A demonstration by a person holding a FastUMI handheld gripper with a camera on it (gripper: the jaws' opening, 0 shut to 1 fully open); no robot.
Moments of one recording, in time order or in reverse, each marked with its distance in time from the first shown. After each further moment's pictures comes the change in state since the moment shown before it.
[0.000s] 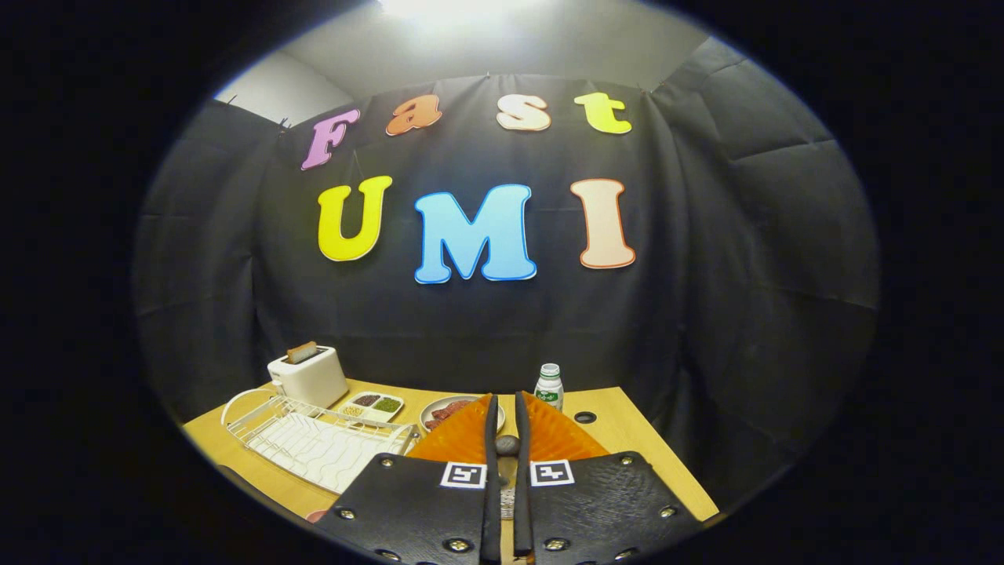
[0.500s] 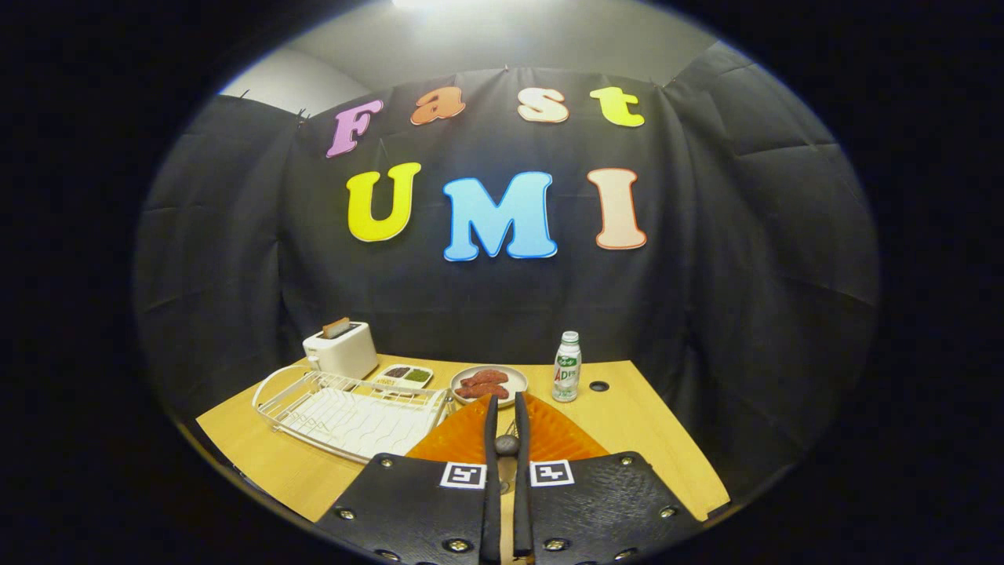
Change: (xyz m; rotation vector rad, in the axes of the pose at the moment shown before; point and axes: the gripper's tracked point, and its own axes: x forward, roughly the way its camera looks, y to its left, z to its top) arm -0.071 0.051 -0.046 -0.013 0.105 0.073
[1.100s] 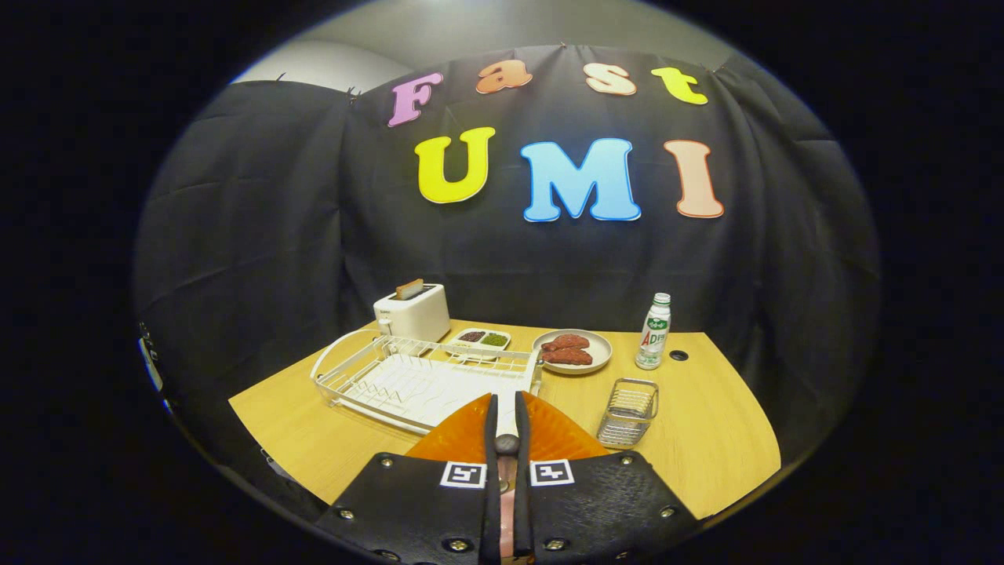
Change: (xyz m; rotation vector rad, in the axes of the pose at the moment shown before) arm 0.009 0.114 -0.050 -0.030 0.095 0.209
